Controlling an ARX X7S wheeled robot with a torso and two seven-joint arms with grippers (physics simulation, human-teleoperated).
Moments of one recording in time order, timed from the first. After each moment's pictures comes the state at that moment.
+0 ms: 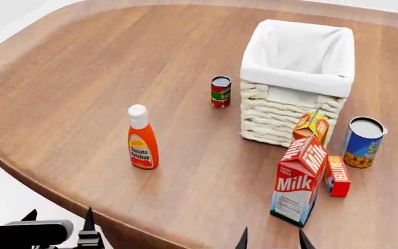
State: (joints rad) left arm -0.29 -0.08 0.09 -0.35 -0.16 -0.03 -0.09; right arm 0.20 0.11 -0.13 0.28 0.08 -0.02 0.14
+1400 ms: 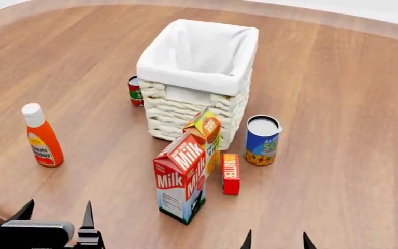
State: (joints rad) left arm -0.29 -0.14 0.18 -0.36 -0.17 0.08 -0.13; right arm 0.19 0.15 -0.18 0.29 0.14 -0.05 0.18
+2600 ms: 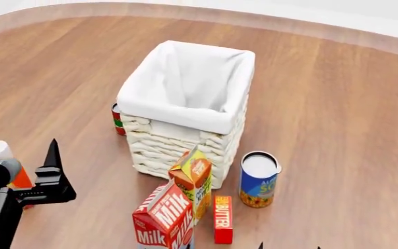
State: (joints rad) left arm -0.35 -0.25 0.11 0.17 -0.38 -0.35 -0.24; right arm 0.07 0.20 -0.19 0.12 0.17 0.00 0.26
